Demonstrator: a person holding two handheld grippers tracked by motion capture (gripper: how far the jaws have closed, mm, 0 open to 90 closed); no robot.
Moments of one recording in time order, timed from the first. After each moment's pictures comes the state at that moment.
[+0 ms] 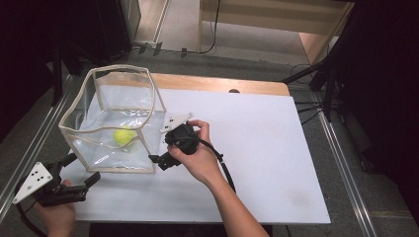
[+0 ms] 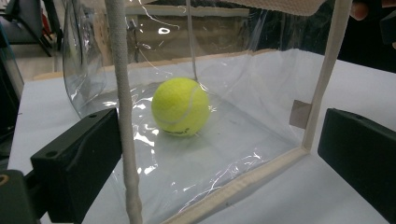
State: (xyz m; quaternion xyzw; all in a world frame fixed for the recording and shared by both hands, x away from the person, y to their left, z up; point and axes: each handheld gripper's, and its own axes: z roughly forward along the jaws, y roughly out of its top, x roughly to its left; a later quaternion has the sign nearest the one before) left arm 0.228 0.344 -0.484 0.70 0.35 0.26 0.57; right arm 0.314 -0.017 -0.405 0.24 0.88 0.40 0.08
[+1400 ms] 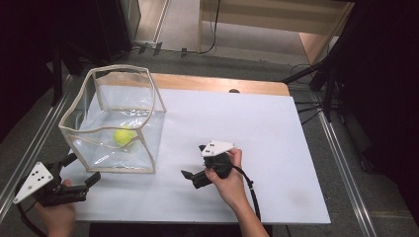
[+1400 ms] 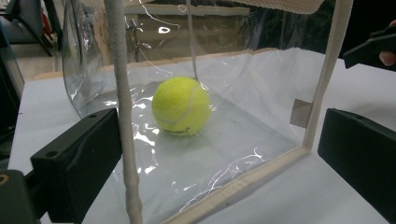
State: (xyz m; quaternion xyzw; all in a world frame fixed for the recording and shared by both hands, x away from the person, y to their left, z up) left arm 0.228 0.344 -0.484 0.70 0.35 0.26 0.57; right arm 0.275 -0.102 -0.473 0.30 0.83 0.46 0.11
